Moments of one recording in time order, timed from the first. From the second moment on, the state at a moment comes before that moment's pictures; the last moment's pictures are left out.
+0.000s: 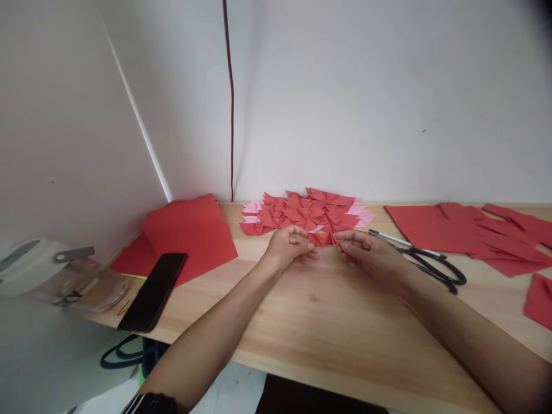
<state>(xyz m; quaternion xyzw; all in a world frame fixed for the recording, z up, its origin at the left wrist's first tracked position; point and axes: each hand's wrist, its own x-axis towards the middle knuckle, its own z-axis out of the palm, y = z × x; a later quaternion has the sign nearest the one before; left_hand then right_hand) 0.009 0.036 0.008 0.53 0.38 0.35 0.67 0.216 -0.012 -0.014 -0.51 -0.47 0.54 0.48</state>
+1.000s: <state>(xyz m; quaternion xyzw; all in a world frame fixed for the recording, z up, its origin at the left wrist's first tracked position) 0.005 0.048 0.009 0.53 0.44 0.43 0.58 0.219 -0.013 0.001 -0.53 -0.42 0.54 0.50</state>
